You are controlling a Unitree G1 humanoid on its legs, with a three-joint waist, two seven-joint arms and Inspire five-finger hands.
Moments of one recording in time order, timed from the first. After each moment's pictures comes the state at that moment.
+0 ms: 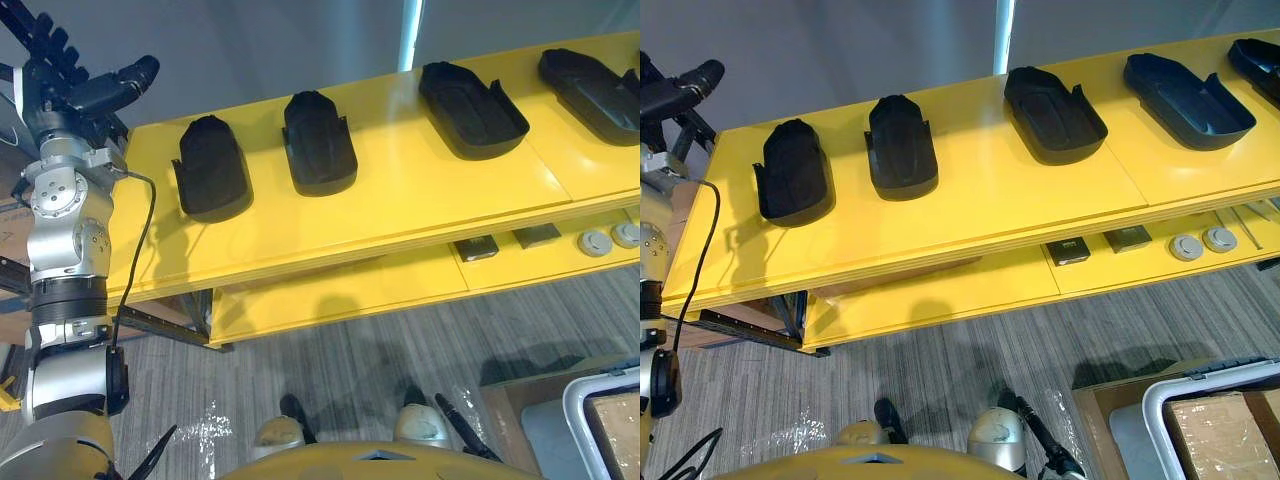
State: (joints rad) left arm -0.60 0.66 0.24 0.26 -0.55 0.06 0.18; right arm 0.15 -0.12 -0.55 1.06 0.05 0.12 0.10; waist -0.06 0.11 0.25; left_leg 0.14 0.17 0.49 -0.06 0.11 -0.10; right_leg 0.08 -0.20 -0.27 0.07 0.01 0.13
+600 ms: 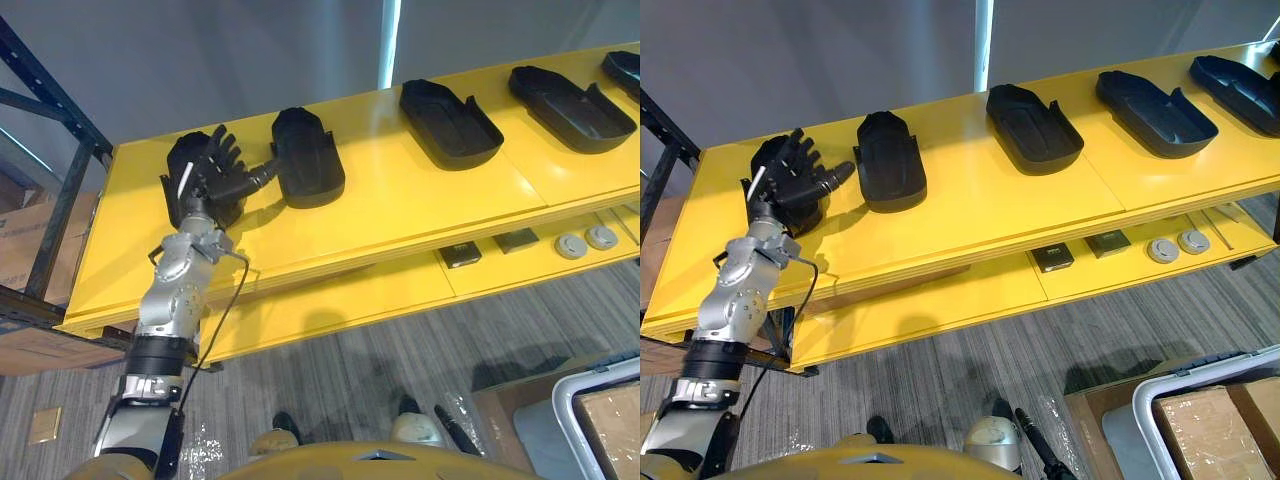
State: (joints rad) left arm -0.31 0.35 0.01 0.14 -0.61 0.04 0.02; right arm 0.16 -0.10 -0.56 1.09 0.05 0.14 0.10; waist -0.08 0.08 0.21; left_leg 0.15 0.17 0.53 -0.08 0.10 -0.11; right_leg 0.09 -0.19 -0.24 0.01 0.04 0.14
